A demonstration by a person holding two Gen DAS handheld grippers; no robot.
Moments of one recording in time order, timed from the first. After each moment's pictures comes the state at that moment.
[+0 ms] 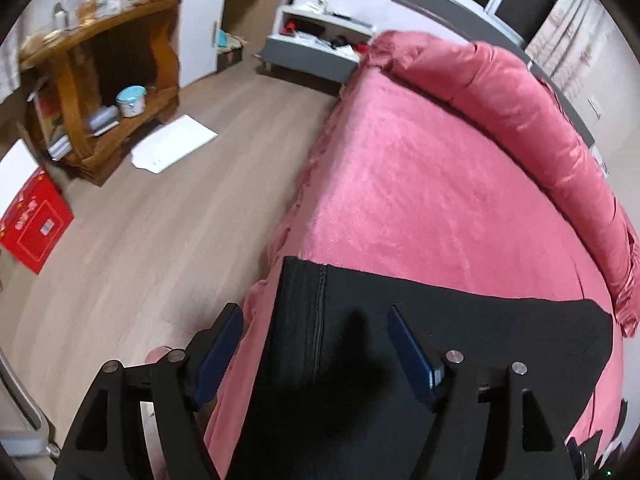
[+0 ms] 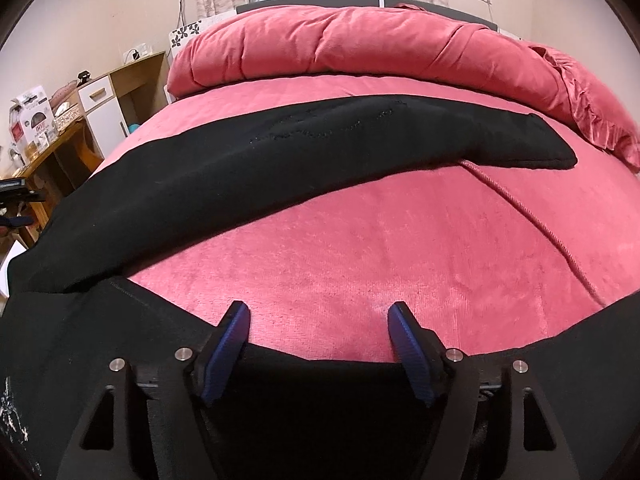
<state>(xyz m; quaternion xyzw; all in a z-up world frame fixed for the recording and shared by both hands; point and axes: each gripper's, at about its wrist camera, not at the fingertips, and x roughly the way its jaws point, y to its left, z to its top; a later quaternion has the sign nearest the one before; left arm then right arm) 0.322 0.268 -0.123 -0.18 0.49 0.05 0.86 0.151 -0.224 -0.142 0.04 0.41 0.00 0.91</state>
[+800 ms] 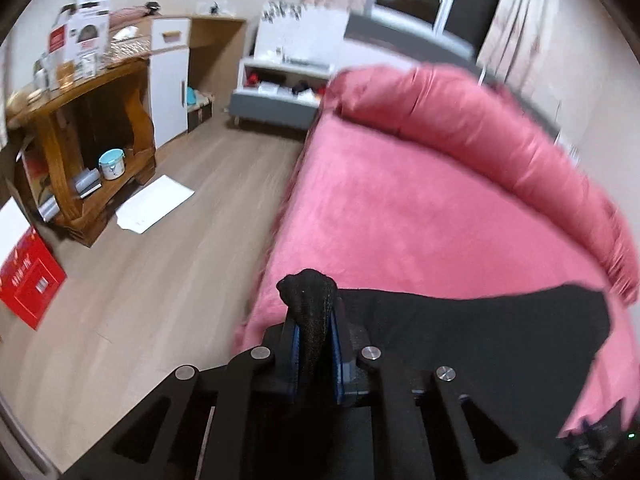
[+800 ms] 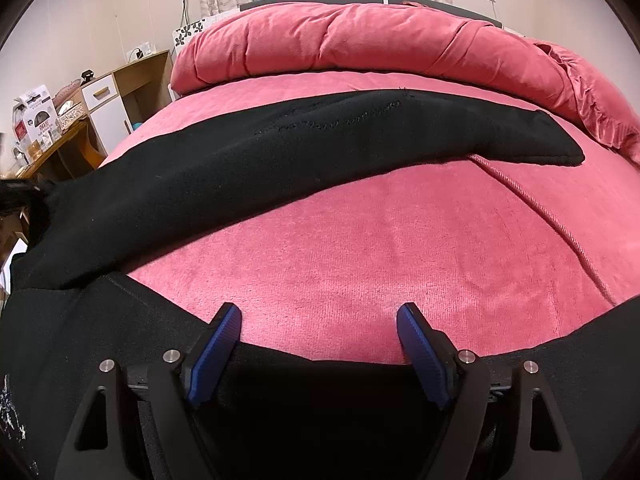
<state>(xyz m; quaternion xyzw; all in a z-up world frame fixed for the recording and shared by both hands) 0.282 0.240 -0.078 -0.14 0.39 0.01 0.91 0.152 -0.225 -0.147 0.04 0.41 0.01 0.91</state>
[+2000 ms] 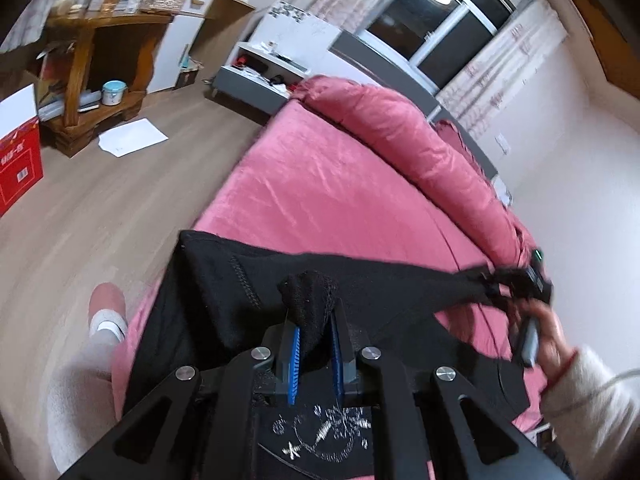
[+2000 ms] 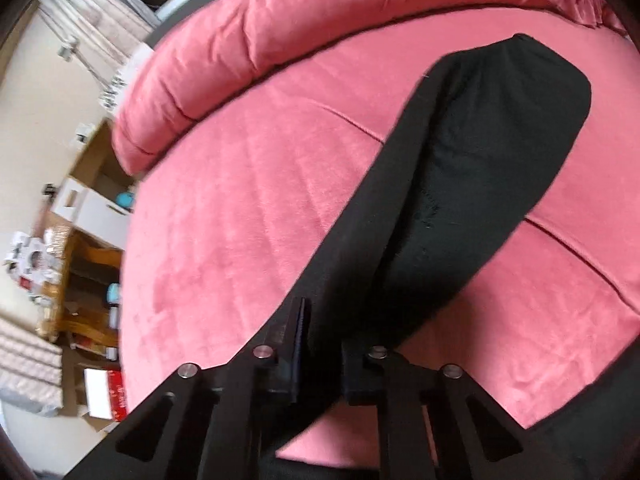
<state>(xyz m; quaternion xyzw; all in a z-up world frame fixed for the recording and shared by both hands) 0.032 0.239 -0.060 -0.28 0.37 -0.07 0.88 0.253 -0.265 -0.072 0.28 0.47 0.00 0.84</state>
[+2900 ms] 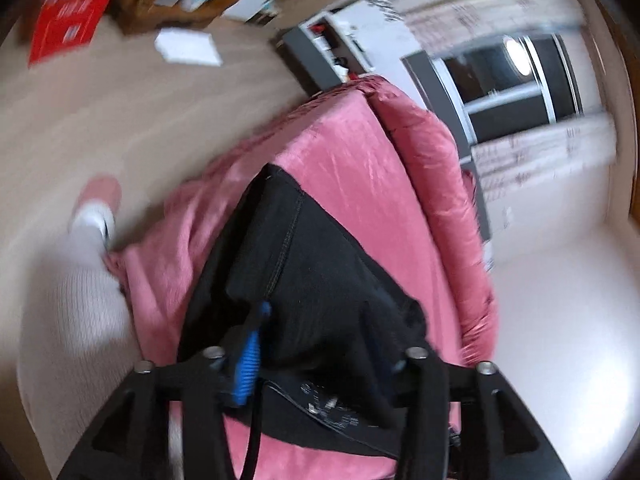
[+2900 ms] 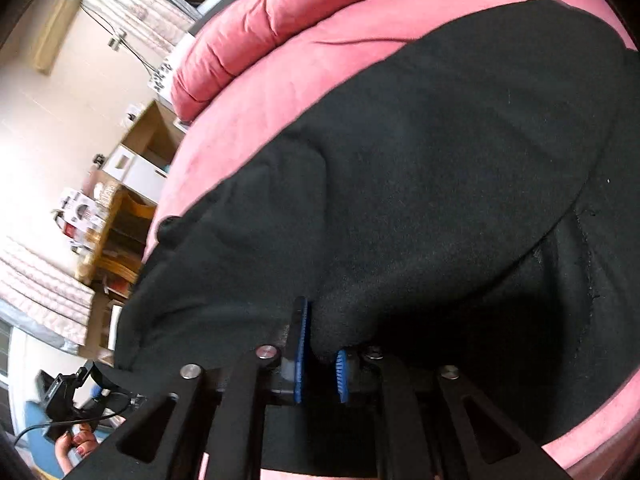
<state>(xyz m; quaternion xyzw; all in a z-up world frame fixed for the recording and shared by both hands) -0.001 0.307 -0.120 -0.49 0.40 -0.05 0.77 0.053 -0.257 -0.141 0.32 0.45 0.07 0.83</state>
